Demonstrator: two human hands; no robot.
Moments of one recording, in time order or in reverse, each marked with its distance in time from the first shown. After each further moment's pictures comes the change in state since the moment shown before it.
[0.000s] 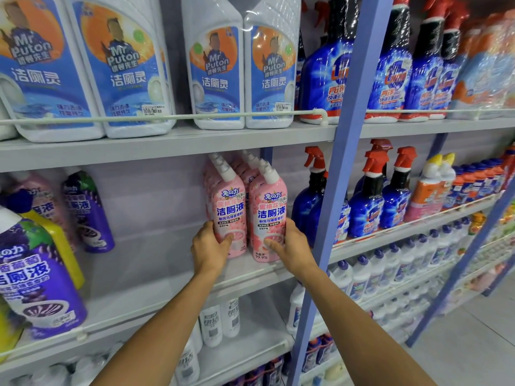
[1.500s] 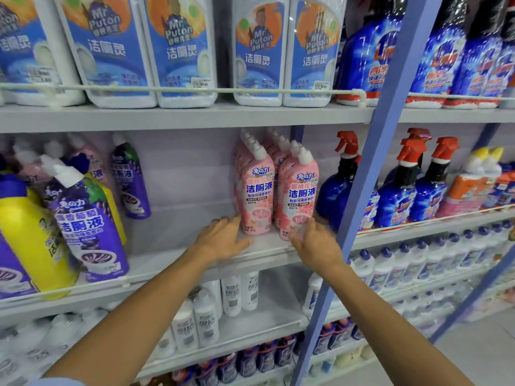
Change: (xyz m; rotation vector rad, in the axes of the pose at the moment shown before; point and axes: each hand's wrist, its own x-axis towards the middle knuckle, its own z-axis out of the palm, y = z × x) left_hand -0.015 -0.015 -0.071 0.655 -0.597 0.245; right_hand -0.041 -0.007 0.004 -0.642 -0.090 0.036
